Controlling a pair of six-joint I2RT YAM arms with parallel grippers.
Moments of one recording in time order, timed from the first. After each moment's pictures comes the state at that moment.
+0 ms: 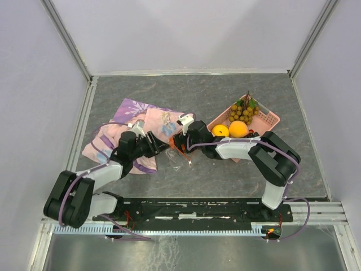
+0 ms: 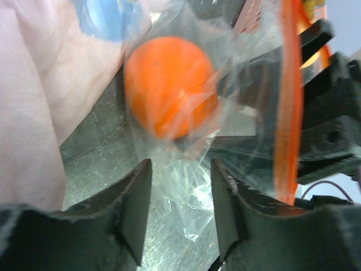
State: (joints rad) left arm -0.33 1.28 0.34 0.45 0.43 -0.78; right arm 0.82 1.80 0.93 0.24 -0.04 0.22
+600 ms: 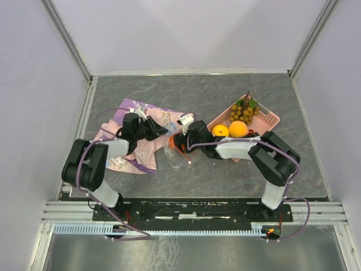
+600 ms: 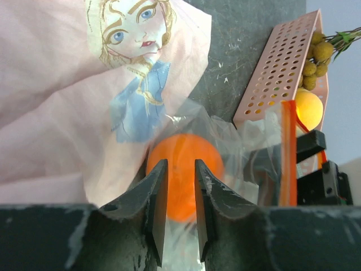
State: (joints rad) left arm -0.24 1.57 0.61 0.45 0.45 -0.76; right arm 0.82 1.80 0.93 0.25 -0.05 0.23
